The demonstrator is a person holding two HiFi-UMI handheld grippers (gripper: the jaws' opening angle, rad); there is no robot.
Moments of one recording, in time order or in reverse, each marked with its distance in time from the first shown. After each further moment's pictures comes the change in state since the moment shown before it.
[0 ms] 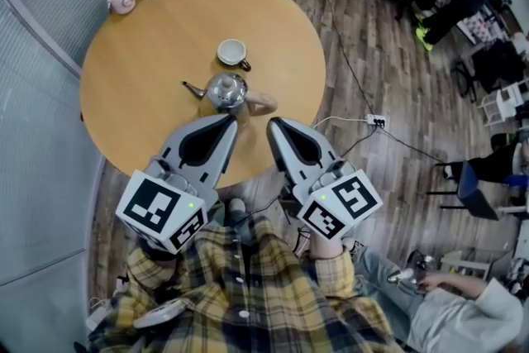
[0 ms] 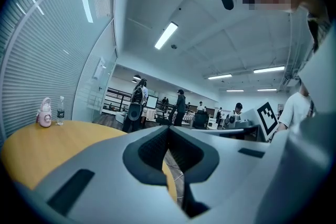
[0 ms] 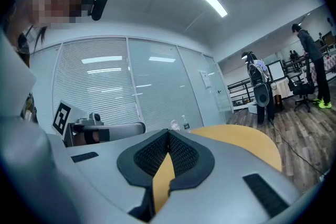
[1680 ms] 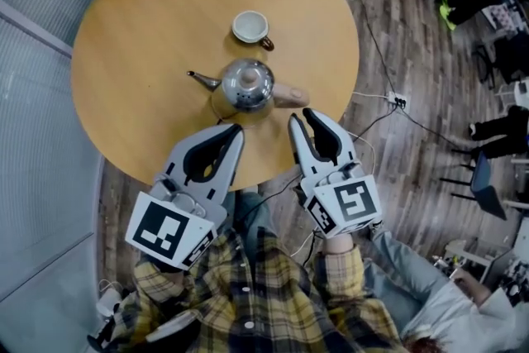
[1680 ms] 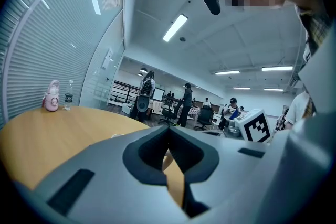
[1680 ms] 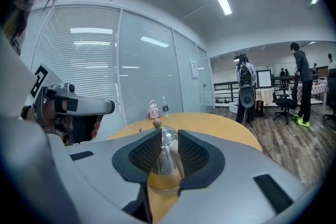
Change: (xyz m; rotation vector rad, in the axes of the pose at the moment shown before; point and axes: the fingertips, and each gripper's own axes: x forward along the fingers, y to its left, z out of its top) left arm 0.018 0.071 -0.078 -0.049 0.064 0.052; right arm 0.054 -0.086 -0.102 -0.135 0.139 -0.209
